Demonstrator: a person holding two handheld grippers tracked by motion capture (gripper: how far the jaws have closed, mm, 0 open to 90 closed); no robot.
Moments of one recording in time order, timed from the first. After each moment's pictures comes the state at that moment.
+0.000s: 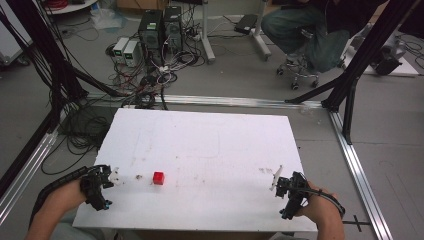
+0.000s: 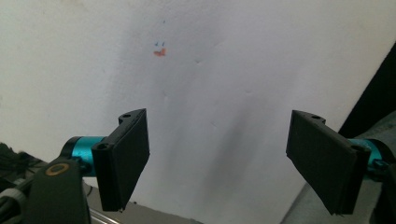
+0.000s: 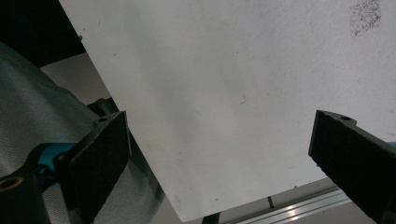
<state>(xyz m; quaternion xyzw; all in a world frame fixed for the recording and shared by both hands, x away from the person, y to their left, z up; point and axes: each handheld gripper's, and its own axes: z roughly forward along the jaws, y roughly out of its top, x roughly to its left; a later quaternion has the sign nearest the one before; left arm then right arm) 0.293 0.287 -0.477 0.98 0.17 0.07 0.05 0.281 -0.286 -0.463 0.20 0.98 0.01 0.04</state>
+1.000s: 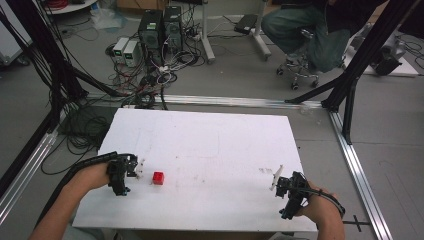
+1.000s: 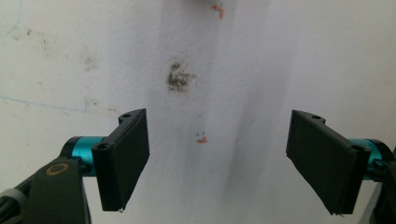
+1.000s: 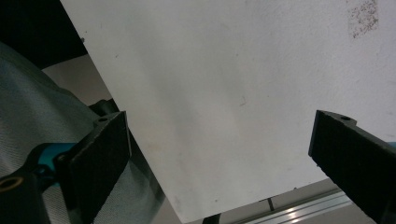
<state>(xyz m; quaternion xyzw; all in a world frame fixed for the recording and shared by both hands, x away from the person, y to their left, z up) 0.337 0.227 -0.472 1.00 0.05 0.07 0.02 0.280 -0.286 -0.462 0.20 0.98 0.01 0.04</state>
